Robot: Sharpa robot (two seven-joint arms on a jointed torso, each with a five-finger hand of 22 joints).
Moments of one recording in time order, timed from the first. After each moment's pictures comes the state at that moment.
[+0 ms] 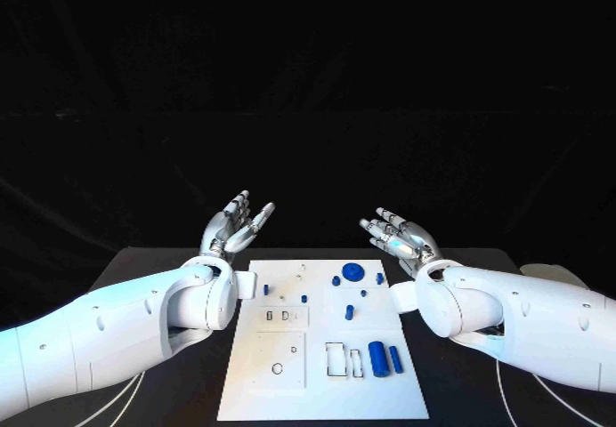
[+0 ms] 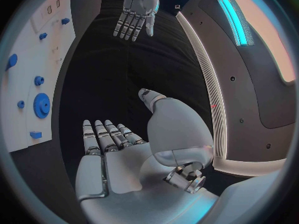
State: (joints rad) left arm 1.13 -0.72 -0.04 1.43 -0.02 -0.64 0.57; left_hand 1.28 -0.09 0.25 0.28 0.04 0.14 0.13 0.03 0.06 0.11 0.22 0.02 0.02 0.12 0.22 0.02 0.03 0.04 0.11 0.28 0.02 0.02; right arm 1.18 -0.80 -0.13 1.52 -0.04 -0.55 0.40; right_hand 1.14 -0.01 0.35 0.15 0.25 0.12 0.13 0.03 0.03 0.19 0.25 0.03 0.03 0.18 0.24 0.03 0.03 0.10 0.15 0.29 0.03 0.03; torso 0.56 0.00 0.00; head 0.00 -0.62
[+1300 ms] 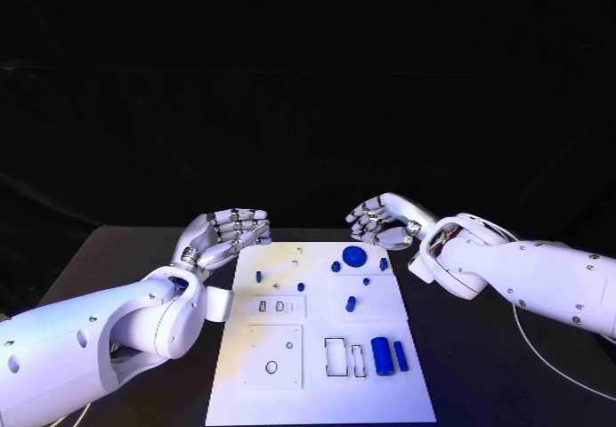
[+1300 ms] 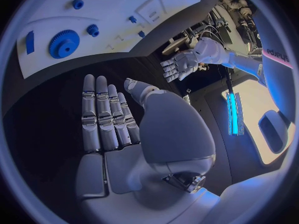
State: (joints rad) left arm 1.16 -0.91 -0.03 1.69 -0.13 -0.51 0.55; left_hand 1.51 -0.15 0.39 0.17 0.04 0.81 0.21 0.29 0.22 0.97 0.19 0.12 0.07 0.92 0.15 0.29 0.20 0.17 0.86 0.26 0.30 0.13; right arm 1.34 -0.79 -0.14 1.40 -1.08 -0.41 0.17; right_hand 1.36 -0.14 0.48 0.02 0.17 0.88 0.21 0.23 0.16 1.13 0.14 0.07 0.07 1.19 0.08 0.30 0.24 0.17 1.08 0.18 0.41 0.17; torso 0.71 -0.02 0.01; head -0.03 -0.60
